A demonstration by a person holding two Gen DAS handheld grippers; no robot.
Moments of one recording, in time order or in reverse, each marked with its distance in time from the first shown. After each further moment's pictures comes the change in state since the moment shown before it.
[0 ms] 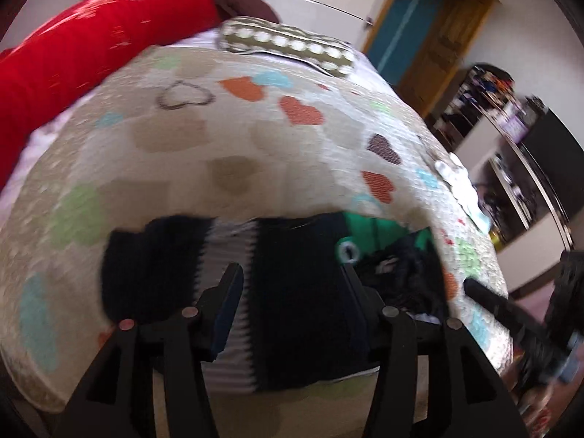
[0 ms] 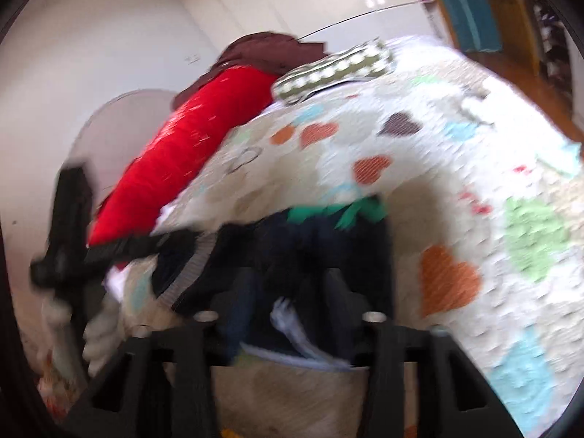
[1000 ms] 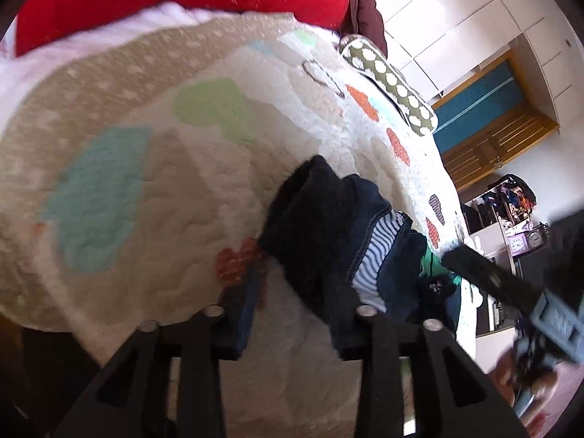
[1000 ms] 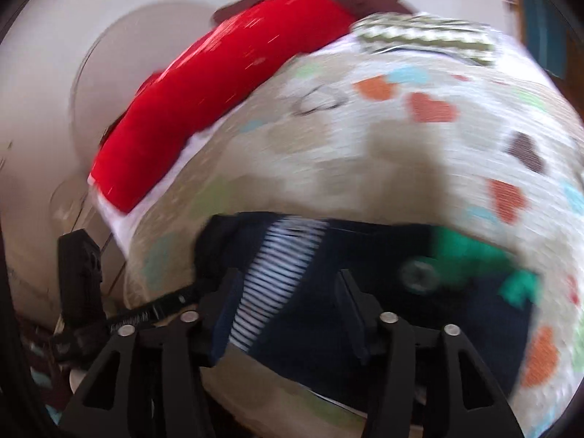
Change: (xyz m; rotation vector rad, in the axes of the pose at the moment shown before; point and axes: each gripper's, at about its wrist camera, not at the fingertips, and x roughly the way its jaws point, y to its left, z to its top) left arm -0.016 0.124 -0.072 -0.447 -0.064 -0.053; right arm 0.116 0.137 0.038 -0.255 0.328 0.070
